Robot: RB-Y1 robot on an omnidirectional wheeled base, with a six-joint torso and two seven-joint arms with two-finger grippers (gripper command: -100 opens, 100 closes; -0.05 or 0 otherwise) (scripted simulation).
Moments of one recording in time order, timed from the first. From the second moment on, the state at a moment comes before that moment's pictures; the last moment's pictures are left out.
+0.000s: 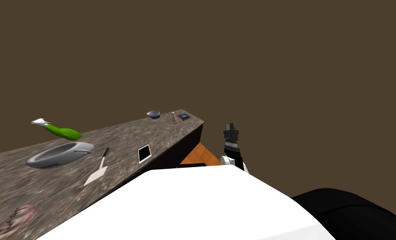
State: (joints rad) left arm 0.72 0.40 1.10 -1.59 0.68 0.93 -0.21; right arm 0.54 0.04 -0.01 -2.24 0.02 -0.47 -0.06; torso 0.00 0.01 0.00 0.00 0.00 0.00
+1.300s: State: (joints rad) left arm 0.70 0.41 1.10 -1.55 0.65 0.92 -0.19; right arm 0.54 0.04 -0.01 -2.24 0.02 -0.47 -0.06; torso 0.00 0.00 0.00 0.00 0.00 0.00
